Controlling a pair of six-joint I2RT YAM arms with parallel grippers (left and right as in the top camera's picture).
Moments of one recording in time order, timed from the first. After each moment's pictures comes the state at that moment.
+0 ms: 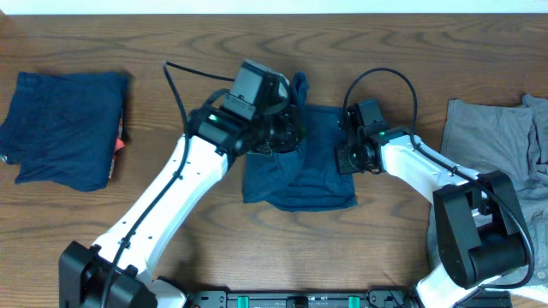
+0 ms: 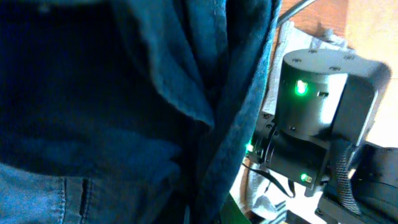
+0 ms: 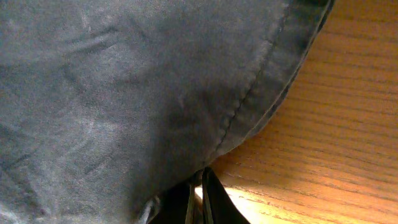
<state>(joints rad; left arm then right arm) -0.53 1.56 1.34 -0.72 0.42 -0.75 0.33 1.80 0.97 -0.48 -0.12 0.21</state>
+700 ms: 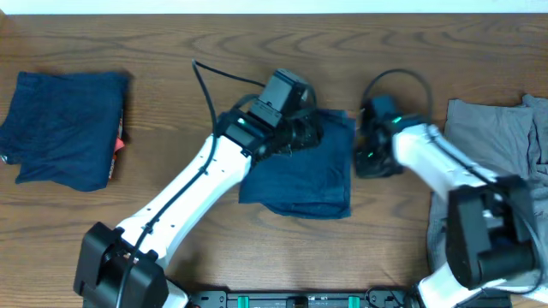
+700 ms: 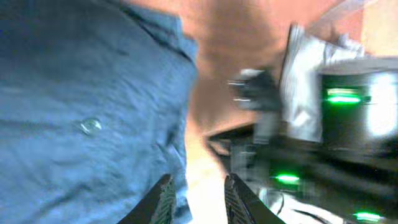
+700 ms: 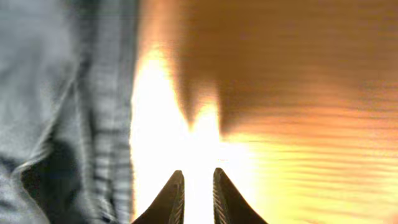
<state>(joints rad) -0.60 1.63 1.34 -0.61 0.30 -0.78 0.23 1.76 1.10 -0.83 -0.02 0.24</state>
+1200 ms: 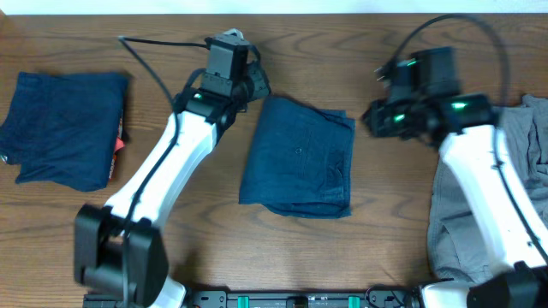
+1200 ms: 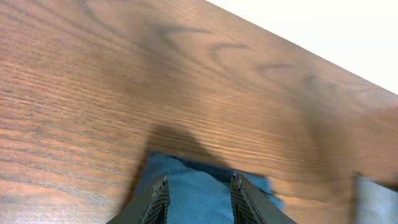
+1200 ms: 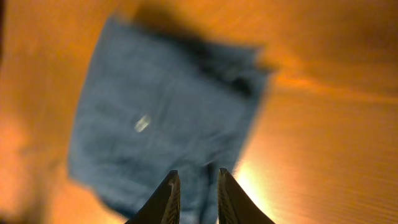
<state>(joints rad) -0.35 1.72 1.34 -0.38 0.04 -0.65 0.21 1.53 1.32 -0.90 -0.33 0.16</state>
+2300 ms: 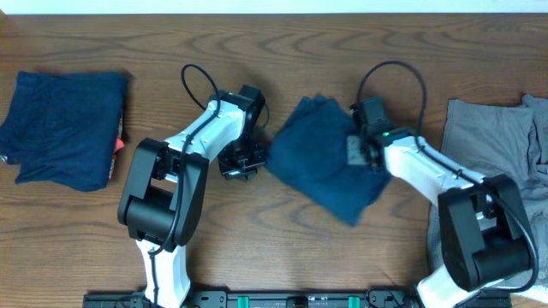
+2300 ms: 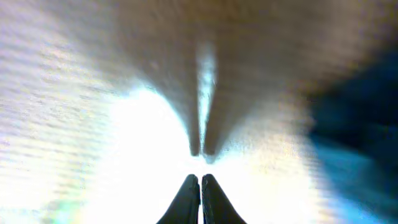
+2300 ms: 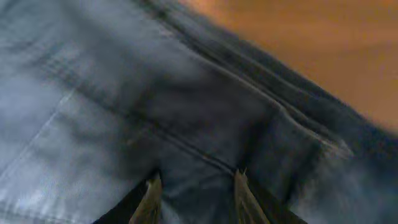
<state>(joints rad) -0.38 2.04 1.36 -1.09 0.18 -0.61 0.29 1.78 0.97 -0.41 0.23 0.30</state>
